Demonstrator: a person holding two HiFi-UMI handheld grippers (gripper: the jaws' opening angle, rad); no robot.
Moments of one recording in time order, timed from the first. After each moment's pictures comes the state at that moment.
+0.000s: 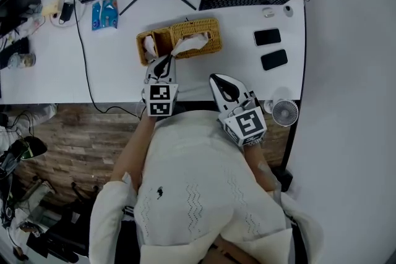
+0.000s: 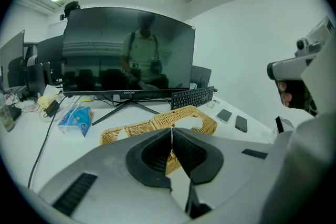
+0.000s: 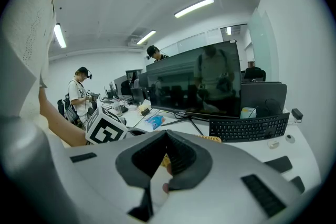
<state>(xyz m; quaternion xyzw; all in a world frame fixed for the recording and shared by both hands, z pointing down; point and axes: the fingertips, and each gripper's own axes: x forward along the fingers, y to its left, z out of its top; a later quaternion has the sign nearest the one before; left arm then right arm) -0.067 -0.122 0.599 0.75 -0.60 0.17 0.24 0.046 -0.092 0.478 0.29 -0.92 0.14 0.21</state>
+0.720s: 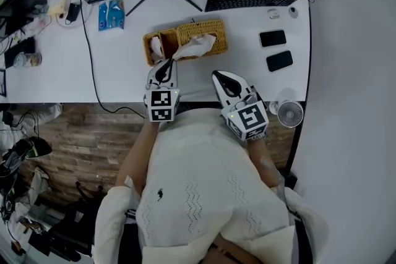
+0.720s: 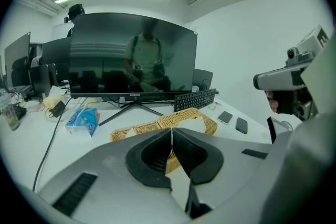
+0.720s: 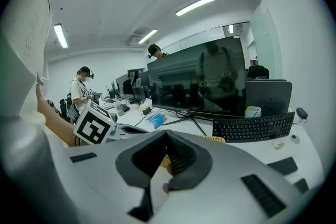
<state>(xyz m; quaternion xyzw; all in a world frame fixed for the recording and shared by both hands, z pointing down) -0.081 -0.108 0.586 0.74 -0.61 0.16 0.24 0.034 -0.098 0.488 0.28 -0.93 0.15 0.21</state>
